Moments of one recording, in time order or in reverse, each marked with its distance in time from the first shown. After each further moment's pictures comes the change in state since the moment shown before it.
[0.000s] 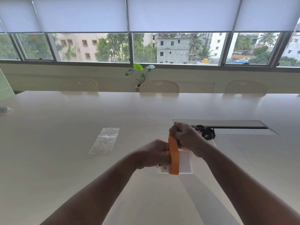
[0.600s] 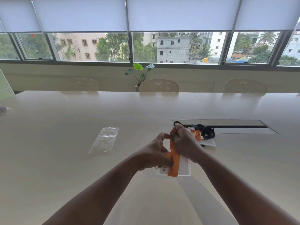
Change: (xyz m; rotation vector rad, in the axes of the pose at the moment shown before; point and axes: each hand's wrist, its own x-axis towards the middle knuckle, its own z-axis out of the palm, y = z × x) left_hand 0.002 -0.001 0.007 -0.070 0.102 -0.053; right_hand 0.000 0.024 0.013 -0.240 0.151 -0.077
